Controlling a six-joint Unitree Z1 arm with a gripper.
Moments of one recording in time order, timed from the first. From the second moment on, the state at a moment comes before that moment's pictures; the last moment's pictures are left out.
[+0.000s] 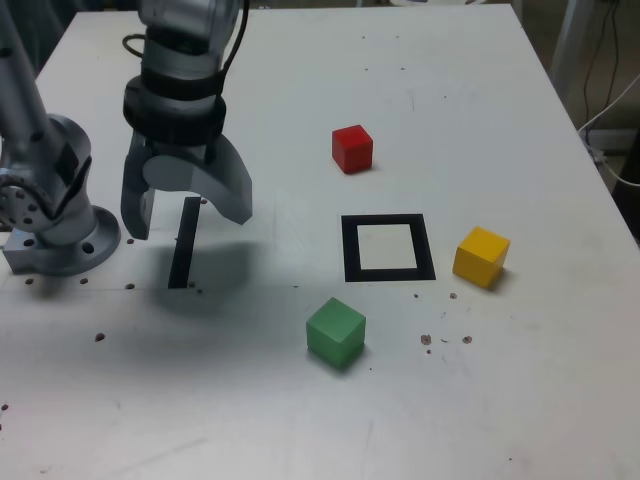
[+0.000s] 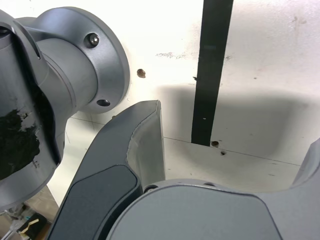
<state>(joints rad) -0.09 1.60 -0.87 1.15 -0.05 -0.17</state>
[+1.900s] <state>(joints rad) 0.37 2.12 -1.61 1.37 0.04 0.00</state>
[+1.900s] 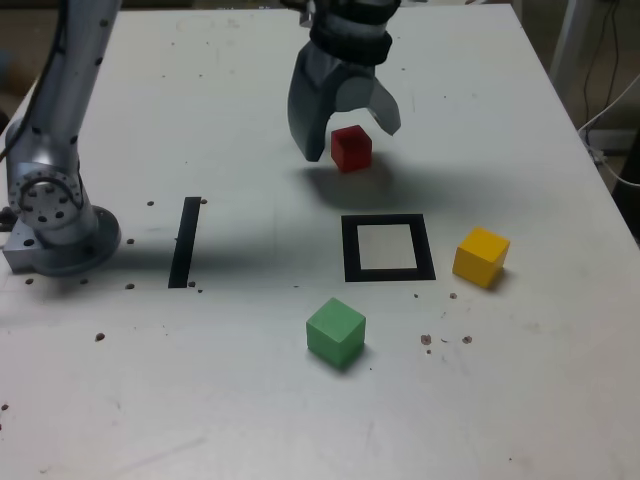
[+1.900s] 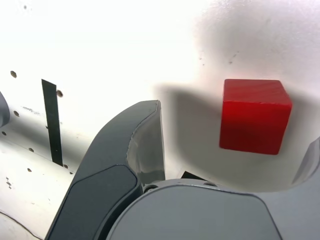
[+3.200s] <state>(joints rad) 0.43 2.25 -1.73 1.43 0.00 0.07</state>
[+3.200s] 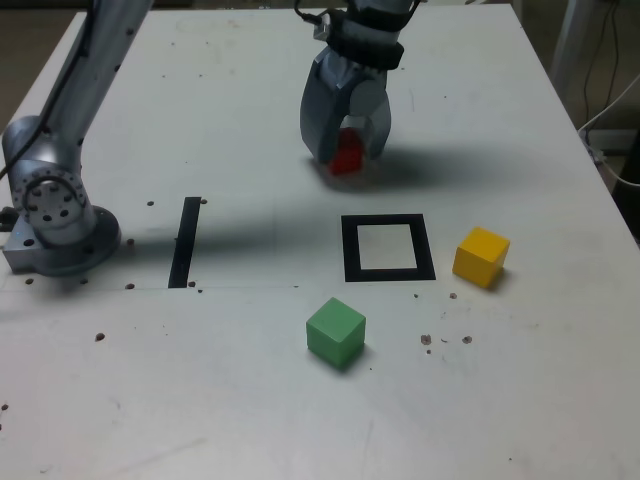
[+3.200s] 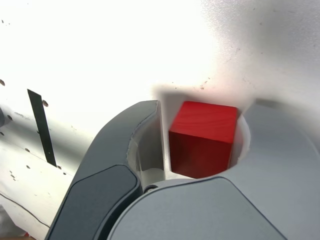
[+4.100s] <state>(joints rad) 0.18 2.15 -1.72 1.43 -0.02 -0.01</state>
